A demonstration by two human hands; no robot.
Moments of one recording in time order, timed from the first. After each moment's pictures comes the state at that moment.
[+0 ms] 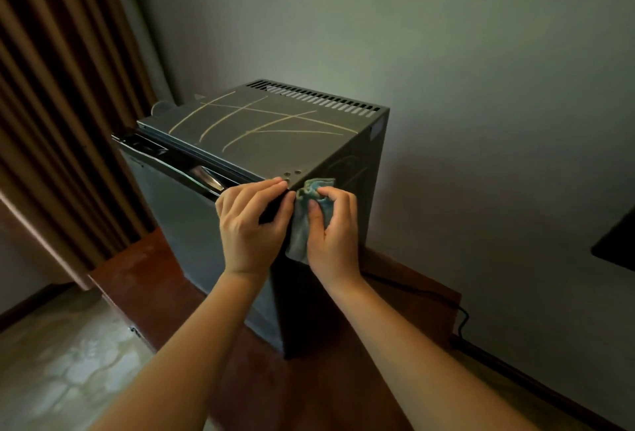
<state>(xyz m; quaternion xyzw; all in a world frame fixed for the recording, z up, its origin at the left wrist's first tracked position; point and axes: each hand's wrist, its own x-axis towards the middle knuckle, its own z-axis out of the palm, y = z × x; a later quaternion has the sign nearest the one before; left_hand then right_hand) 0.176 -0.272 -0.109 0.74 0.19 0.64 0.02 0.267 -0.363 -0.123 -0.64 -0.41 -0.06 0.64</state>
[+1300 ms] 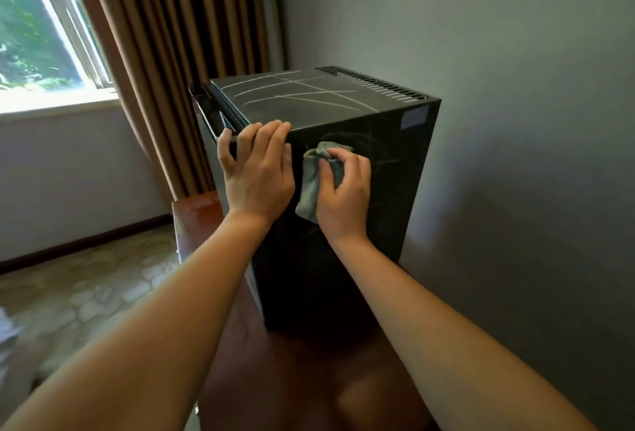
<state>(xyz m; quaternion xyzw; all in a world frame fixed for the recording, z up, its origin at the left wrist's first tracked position) 0.239 -0.313 -0.126 0.68 0.46 0.47 -0.33 0.364 -0.364 -0.147 -0.50 -0.52 0.03 0.69</state>
